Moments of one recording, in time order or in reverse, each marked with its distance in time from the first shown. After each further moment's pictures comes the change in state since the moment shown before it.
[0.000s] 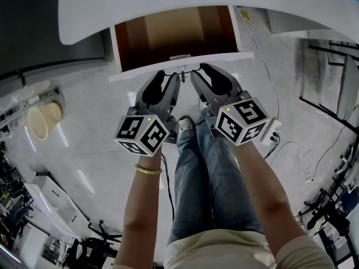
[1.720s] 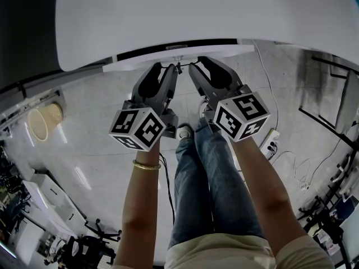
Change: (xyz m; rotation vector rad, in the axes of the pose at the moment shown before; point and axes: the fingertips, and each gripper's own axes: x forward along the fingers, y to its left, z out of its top) left arm 0.051 0.021 0.050 -0.021 -0.064 0.026; right arm 0.050 -0.026 0.047 -0.037 -0.012 0.030
